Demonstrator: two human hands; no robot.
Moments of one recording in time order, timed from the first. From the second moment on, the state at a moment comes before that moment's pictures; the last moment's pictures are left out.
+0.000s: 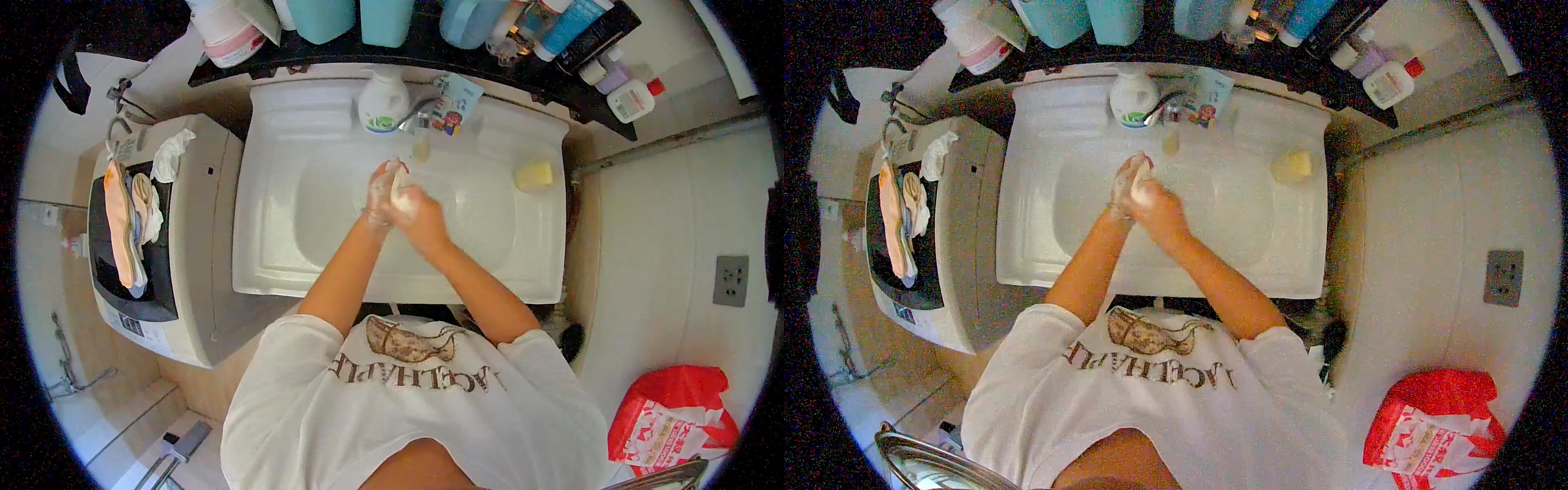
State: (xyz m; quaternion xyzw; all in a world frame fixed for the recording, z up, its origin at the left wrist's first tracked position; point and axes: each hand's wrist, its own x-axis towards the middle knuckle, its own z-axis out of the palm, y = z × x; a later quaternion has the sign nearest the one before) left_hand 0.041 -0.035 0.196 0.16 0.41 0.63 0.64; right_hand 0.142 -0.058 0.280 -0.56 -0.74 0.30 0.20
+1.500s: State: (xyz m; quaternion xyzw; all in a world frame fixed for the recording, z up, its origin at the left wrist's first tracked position) left_hand 0.086 -0.034 0.146 0.72 0.59 0.31 0.18; right_hand 0.149 -0.036 0.204 -0.54 -0.72 0.15 0.42
